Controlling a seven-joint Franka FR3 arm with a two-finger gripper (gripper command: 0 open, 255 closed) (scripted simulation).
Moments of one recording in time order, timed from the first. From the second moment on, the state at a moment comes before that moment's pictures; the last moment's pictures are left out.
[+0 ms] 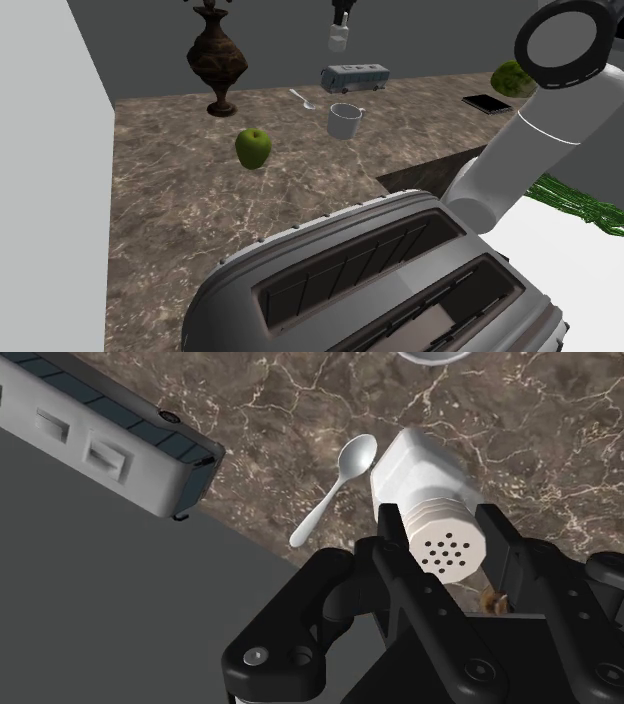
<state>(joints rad) 0.02 -0.10 -0.08 -1.39 -0.09 1.39 -0.25</state>
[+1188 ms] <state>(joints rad) 0.05 -0.20 -0.03 -1.31 -0.10 1.20 -0.19</state>
